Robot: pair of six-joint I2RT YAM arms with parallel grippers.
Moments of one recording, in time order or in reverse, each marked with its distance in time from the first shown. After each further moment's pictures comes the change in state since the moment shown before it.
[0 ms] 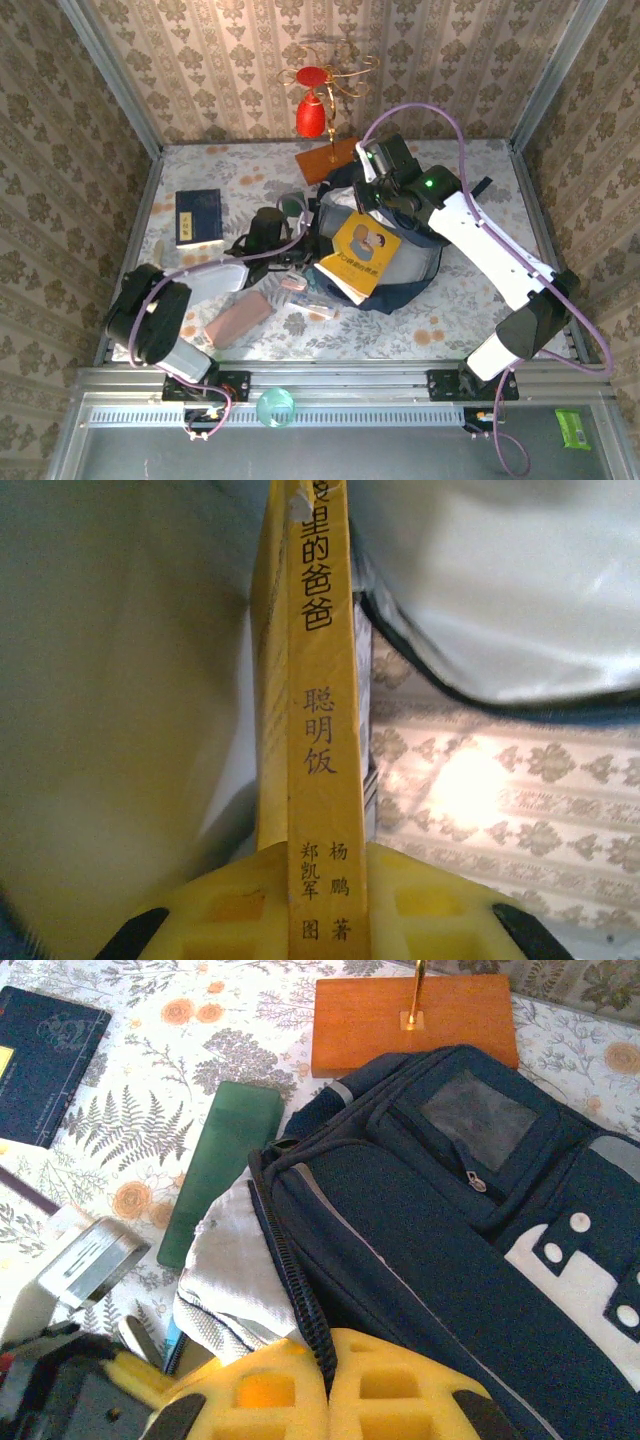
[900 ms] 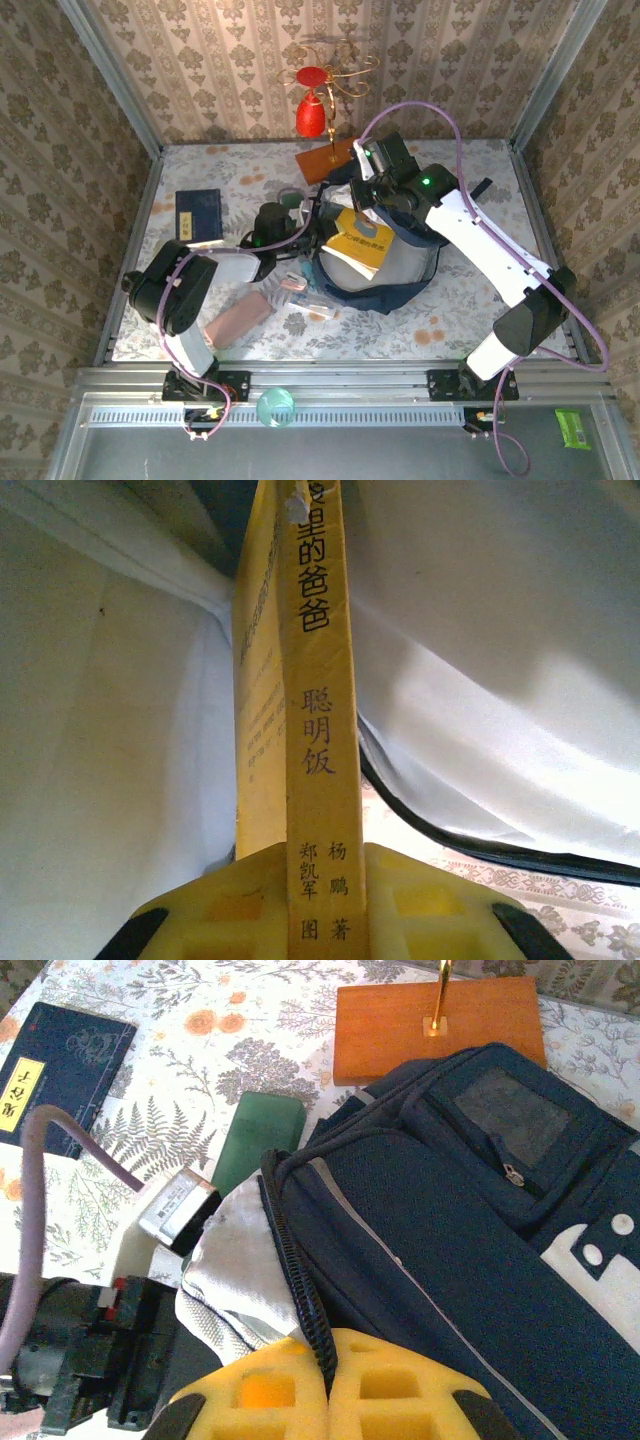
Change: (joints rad) left arm 0.027 0.174 0.032 0.339 -0.035 -0.243; right arm 0.000 0.019 0.011 0.026 -0.044 0.021
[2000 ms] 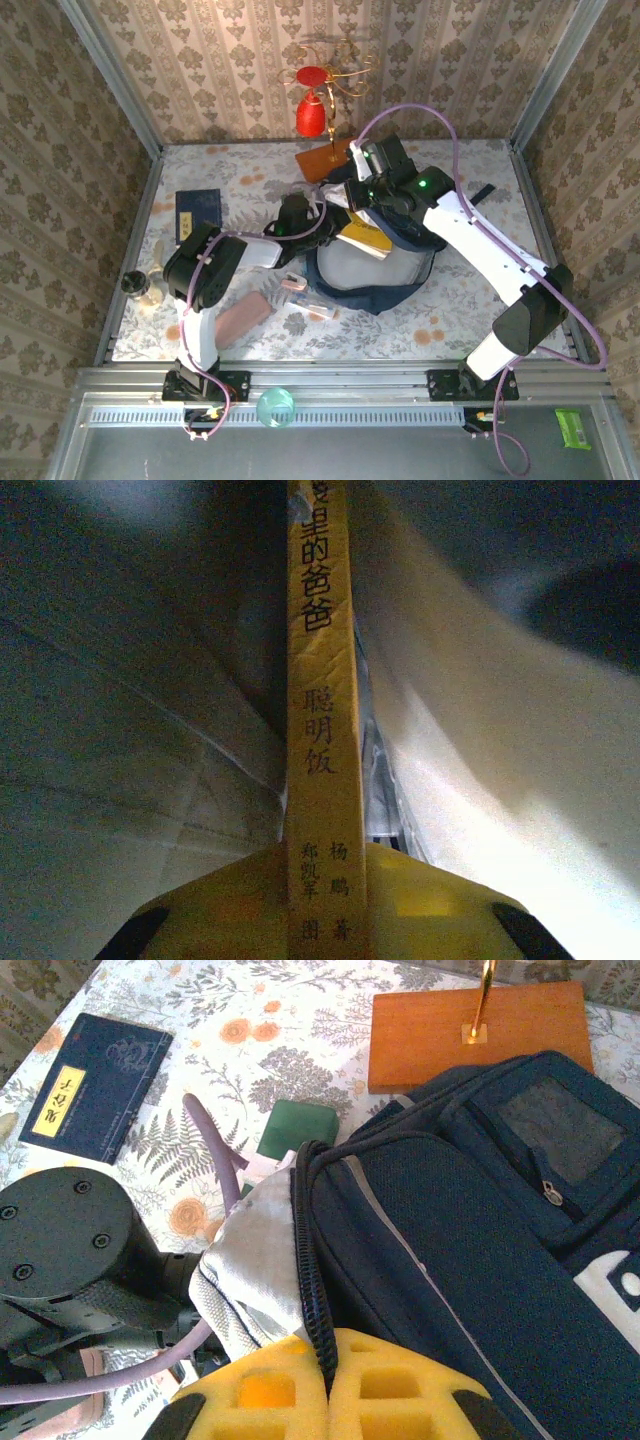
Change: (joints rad) left arm -0.047 0.256 0.230 -0.066 -0.243 0.141; right arm 0.002 0.005 -0.043 0.079 -0.061 0.004
